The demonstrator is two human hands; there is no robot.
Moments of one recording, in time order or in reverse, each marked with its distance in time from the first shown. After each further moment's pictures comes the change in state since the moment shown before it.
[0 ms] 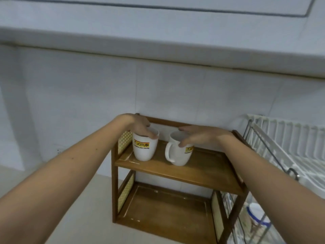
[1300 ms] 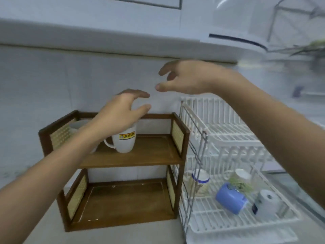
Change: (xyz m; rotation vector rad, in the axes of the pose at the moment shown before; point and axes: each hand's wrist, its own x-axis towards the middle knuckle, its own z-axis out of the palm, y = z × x) left_hand -0.085 0.122 0.012 -0.446 0.691 0.579; right_hand -0.183 -0.040 -0.086 -0.417 0.594 0.066
